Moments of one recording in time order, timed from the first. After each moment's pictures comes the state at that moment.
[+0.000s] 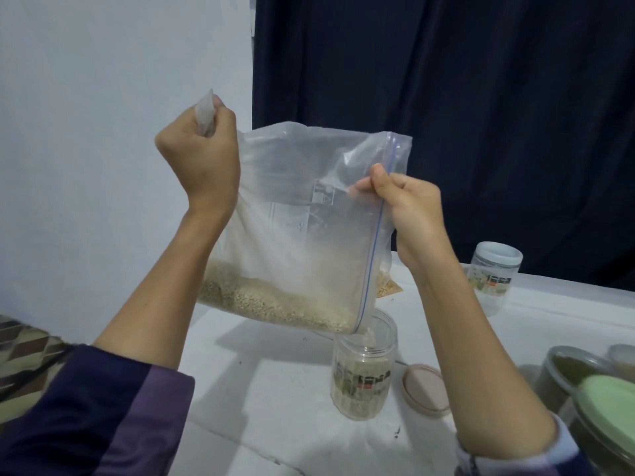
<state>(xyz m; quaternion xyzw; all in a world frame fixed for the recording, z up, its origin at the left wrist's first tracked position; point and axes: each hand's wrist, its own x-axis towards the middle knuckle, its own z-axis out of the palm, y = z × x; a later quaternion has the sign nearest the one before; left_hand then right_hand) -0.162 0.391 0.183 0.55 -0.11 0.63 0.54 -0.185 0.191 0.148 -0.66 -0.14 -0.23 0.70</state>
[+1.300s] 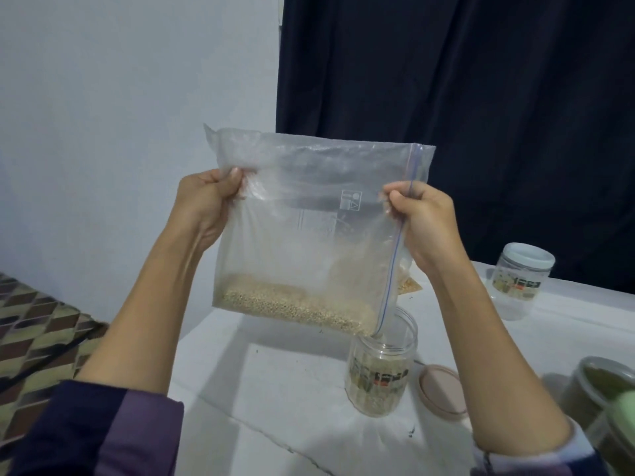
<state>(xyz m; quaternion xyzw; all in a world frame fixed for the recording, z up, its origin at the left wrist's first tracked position) -0.163 0.448 0.133 0.60 -0.05 0.24 0.76 -0.154 0.188 0.123 -0.66 -0.13 -0.18 0.72</state>
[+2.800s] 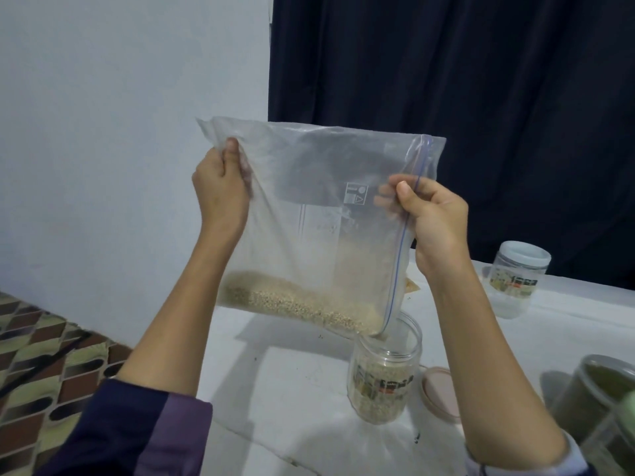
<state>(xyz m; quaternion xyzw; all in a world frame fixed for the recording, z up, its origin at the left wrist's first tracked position) -0.151 0.415 0.142 0.65 -0.02 0.48 0.59 -0.165 0.195 0.127 -0.60 -0.10 -0.22 0.76</state>
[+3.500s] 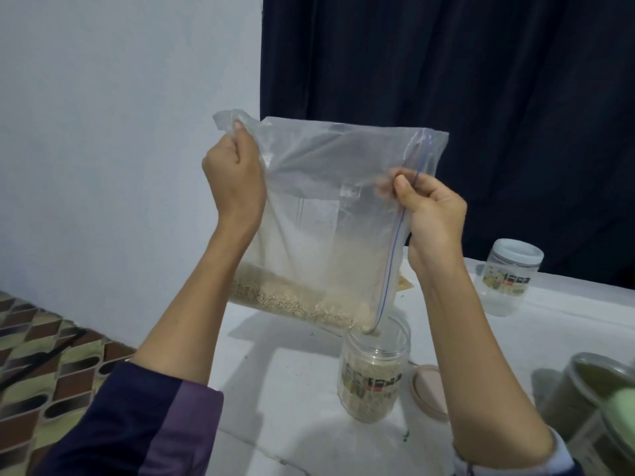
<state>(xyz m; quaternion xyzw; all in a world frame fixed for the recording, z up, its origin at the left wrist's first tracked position) -0.145 0.378 0.150 0.64 -0.04 0.52 0.57 -0.168 0.193 0.127 -0.59 -0.09 -0.24 0.76</state>
